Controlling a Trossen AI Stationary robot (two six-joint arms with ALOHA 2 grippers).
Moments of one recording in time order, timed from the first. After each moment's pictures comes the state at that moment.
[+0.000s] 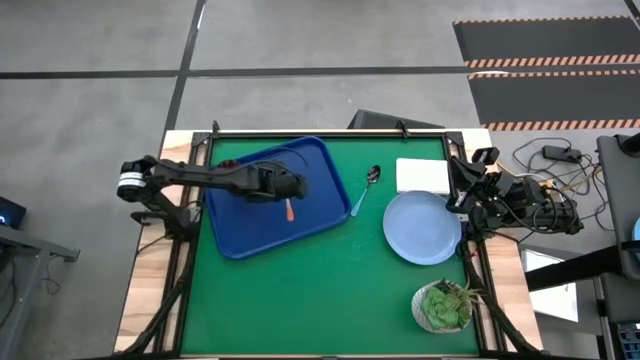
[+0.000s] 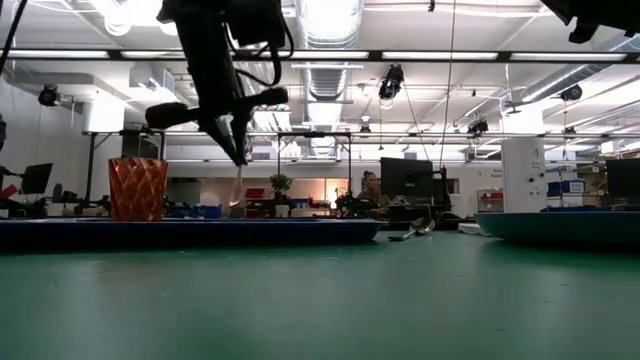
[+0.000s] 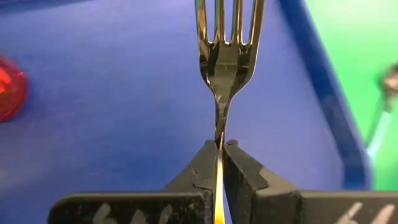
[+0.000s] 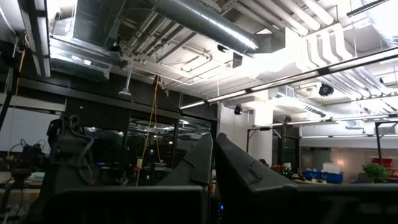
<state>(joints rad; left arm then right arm) 0.12 1.56 1.15 -0.82 -0.46 -1.45 0.02 0.03 0.18 0.48 0.41 -0.45</state>
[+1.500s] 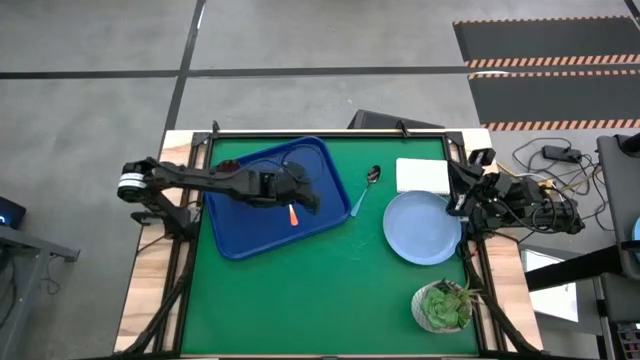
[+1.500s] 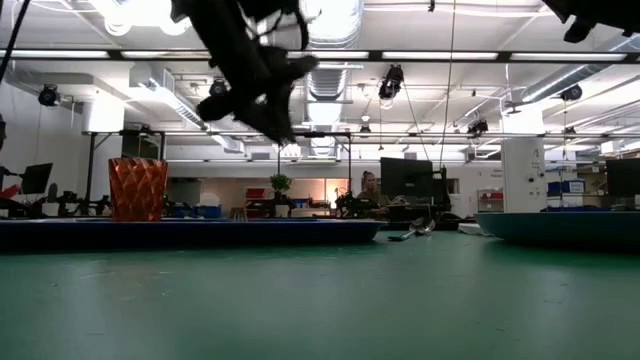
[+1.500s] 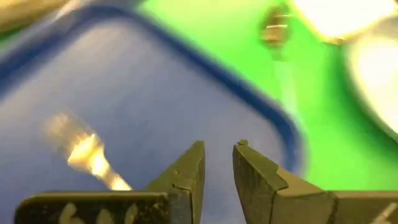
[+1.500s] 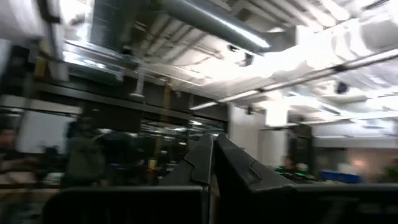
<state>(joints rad) 0.05 1.57 1.16 -0.51 -0.45 -0.82 0.02 0.05 0.18 0.48 0.35 -0.40</state>
